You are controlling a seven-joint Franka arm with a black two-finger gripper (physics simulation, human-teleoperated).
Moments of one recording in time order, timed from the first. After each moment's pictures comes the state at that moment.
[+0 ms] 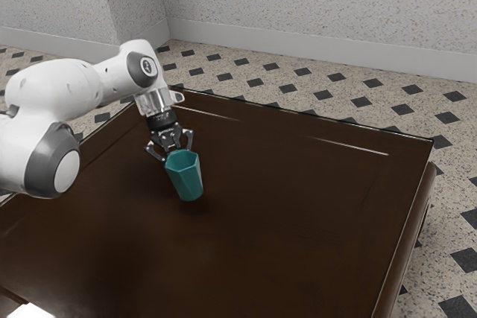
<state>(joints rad) -0.03 0.79 0.36 -1.21 -0.61 1.50 -0.54</state>
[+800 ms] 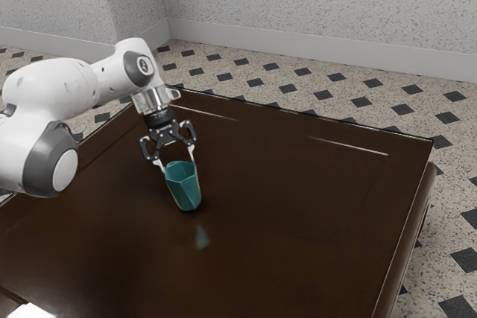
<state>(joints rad) -0.03 0.78 0.36 -1.22 -0.62 1.54 -0.56</state>
